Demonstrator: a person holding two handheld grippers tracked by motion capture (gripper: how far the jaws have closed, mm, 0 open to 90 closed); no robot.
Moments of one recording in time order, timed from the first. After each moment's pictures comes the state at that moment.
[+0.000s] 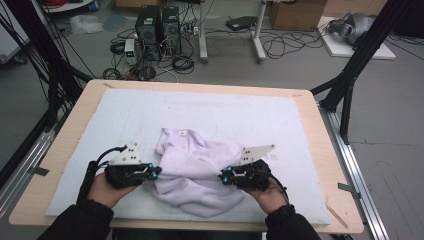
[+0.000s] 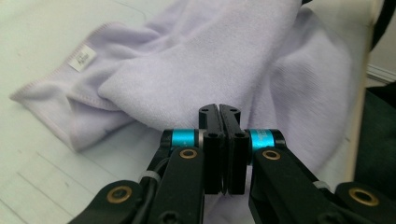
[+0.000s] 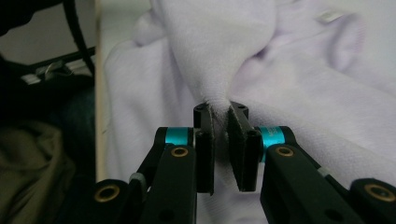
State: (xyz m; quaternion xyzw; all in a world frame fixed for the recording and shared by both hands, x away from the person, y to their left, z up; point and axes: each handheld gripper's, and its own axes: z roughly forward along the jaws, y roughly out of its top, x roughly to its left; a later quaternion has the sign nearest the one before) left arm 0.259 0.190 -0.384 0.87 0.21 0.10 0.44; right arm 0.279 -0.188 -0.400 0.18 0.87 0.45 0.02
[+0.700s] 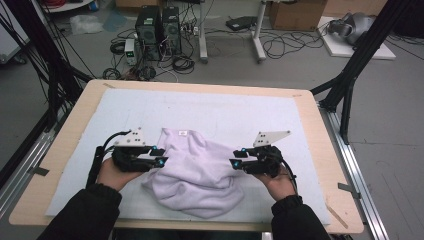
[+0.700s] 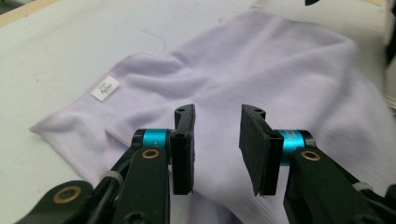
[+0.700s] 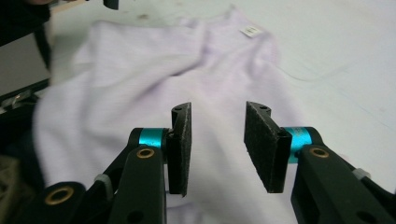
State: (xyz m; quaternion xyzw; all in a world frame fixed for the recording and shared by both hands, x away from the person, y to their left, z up) left arm 0.328 0.172 -0.382 0.85 0.24 0.10 0.46; right arm 0.324 -0.224 -0.388 0.25 0.85 0.47 0.05
